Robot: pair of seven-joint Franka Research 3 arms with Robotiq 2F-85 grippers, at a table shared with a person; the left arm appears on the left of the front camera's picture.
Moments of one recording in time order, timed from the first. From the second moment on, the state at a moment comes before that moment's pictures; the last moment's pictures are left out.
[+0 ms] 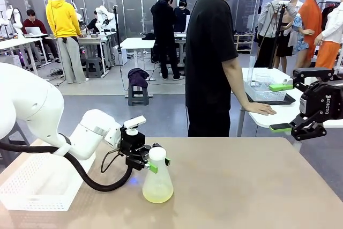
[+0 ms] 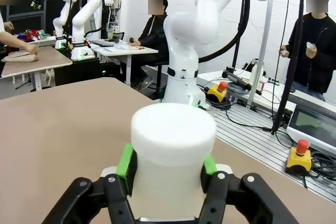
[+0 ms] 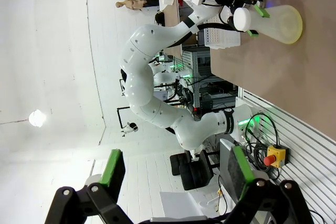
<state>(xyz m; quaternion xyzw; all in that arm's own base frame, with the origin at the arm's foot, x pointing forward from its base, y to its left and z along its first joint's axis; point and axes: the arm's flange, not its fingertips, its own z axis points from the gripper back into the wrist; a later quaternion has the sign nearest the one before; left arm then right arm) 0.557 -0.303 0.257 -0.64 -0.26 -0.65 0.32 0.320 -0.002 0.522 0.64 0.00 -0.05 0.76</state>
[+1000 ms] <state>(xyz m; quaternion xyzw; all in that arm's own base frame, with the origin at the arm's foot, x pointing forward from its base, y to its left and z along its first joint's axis) 0.559 -0.299 0.259 -0.65 -0.25 -0.64 0.32 0.320 -0.002 0.522 0.64 0.00 -0.05 0.76</state>
